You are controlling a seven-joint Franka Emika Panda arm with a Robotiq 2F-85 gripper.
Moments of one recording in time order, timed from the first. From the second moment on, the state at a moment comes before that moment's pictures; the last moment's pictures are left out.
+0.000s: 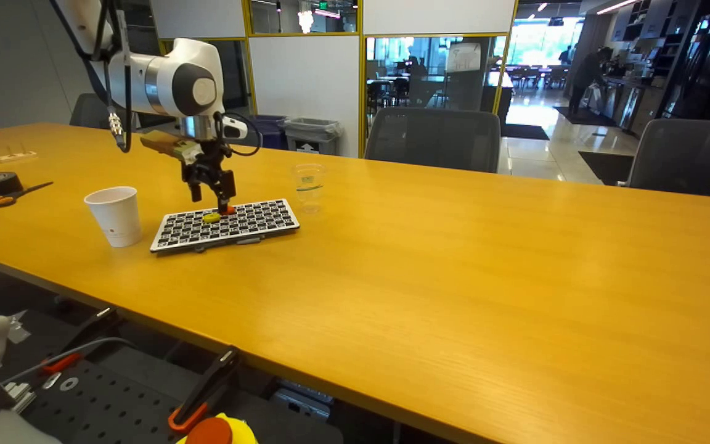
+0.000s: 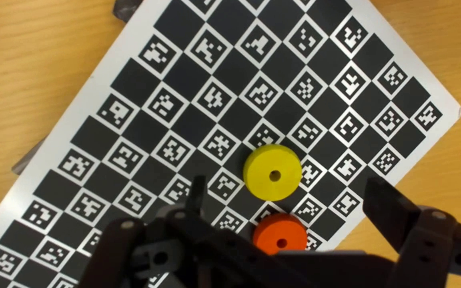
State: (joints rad) arm 0.21 0.40 0.14 -2.19 0.07 2.57 0.41
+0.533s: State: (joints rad) arm 0.21 0.42 0.14 -2.18 0.08 2.58 0.42
